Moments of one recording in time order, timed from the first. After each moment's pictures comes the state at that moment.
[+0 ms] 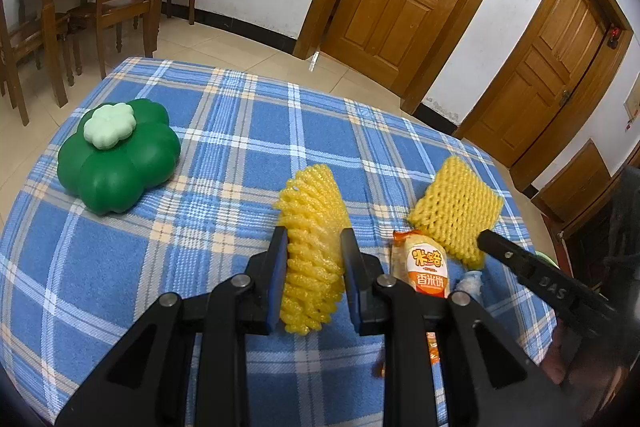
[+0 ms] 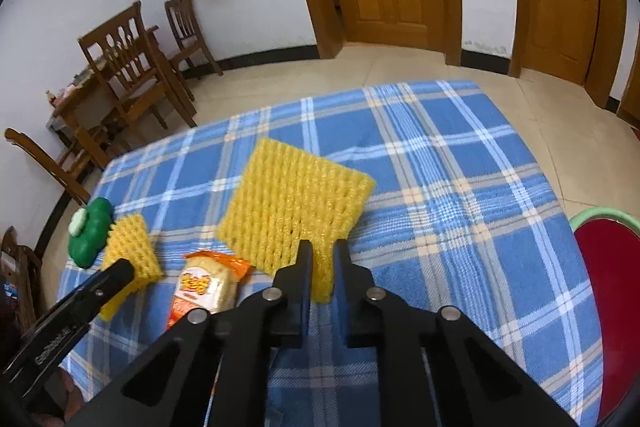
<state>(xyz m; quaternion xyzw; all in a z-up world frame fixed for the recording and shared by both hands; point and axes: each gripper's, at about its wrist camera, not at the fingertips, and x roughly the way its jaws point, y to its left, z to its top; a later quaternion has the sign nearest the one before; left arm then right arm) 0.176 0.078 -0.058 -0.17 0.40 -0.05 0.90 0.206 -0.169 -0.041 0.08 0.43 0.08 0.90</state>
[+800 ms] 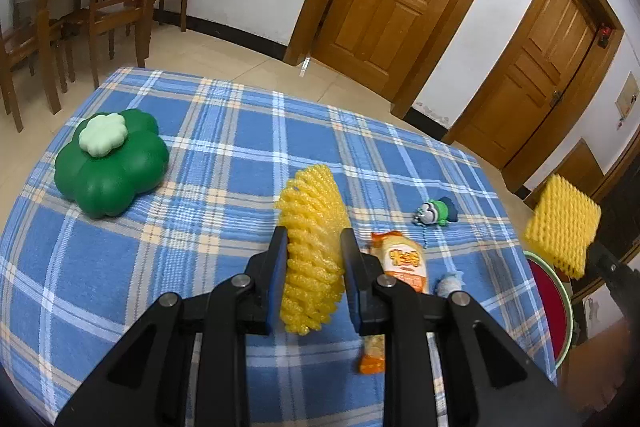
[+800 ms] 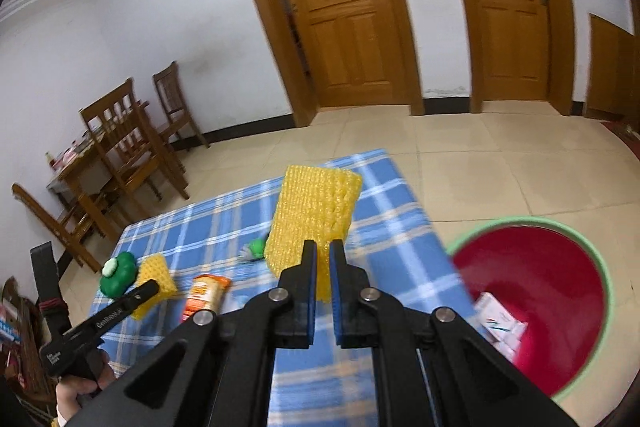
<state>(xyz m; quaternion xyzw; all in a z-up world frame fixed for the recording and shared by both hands) 0.168 0.068 -0.047 -0.16 0.38 -0.07 0.91 0.116 -0.257 0.028 0.13 0.32 0.02 0.94</state>
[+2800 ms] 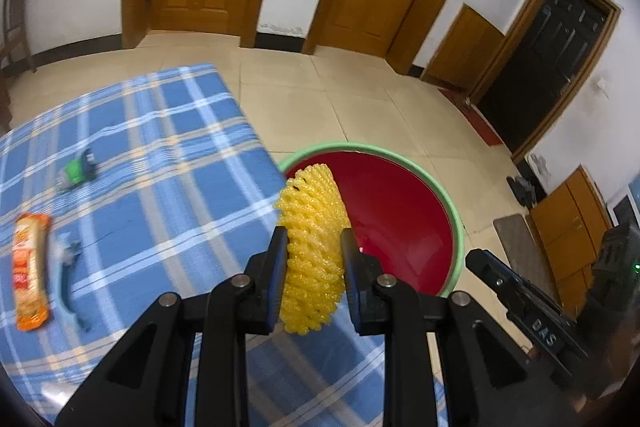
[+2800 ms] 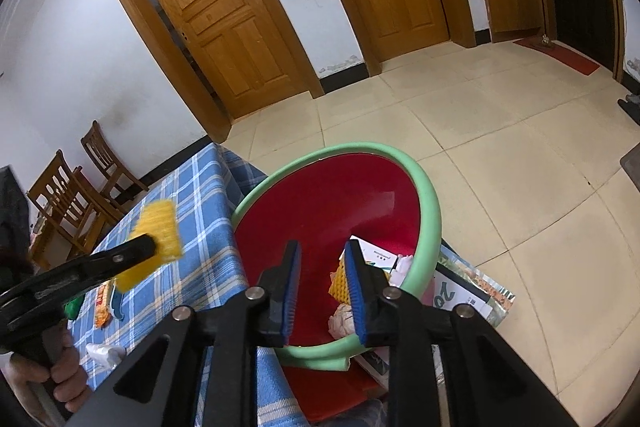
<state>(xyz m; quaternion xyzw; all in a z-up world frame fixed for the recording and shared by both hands) 0.123 -0.219 -0.011 -0.02 0.45 -0.30 0.84 -0.001 -0.439 -0.025 0.25 0.33 -0.10 0.90</state>
